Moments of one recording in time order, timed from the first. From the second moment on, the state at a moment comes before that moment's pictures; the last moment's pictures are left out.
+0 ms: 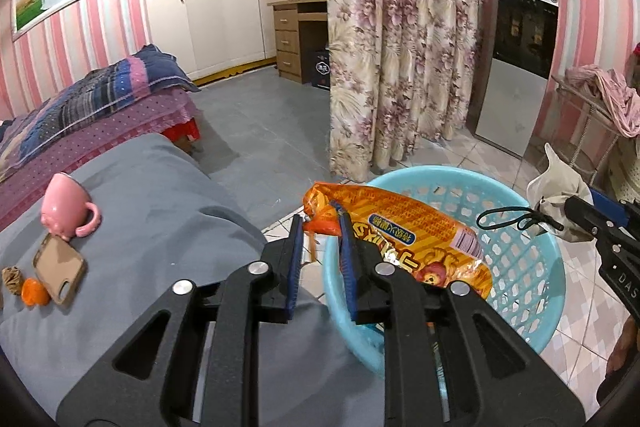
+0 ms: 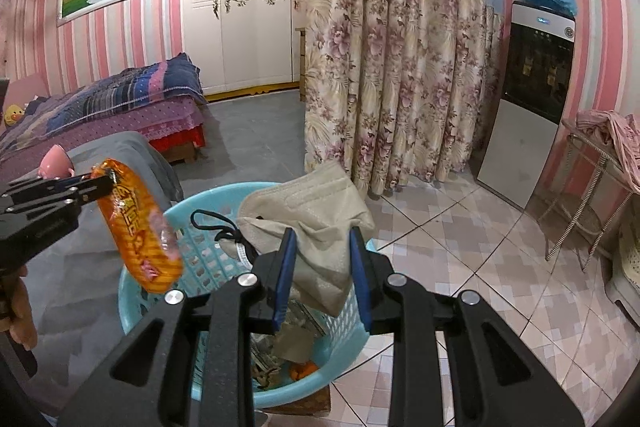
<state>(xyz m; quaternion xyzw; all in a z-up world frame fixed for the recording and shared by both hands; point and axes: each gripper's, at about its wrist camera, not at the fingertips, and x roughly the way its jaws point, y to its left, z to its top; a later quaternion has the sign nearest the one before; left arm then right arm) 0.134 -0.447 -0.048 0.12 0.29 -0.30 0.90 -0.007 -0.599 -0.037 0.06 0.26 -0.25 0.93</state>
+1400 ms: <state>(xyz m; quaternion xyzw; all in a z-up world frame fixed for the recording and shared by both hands) 0.152 -0.241 -0.036 0.06 0.27 -0.14 0.95 0.053 -0.528 -0.054 0.08 0.26 -0.26 0.93</state>
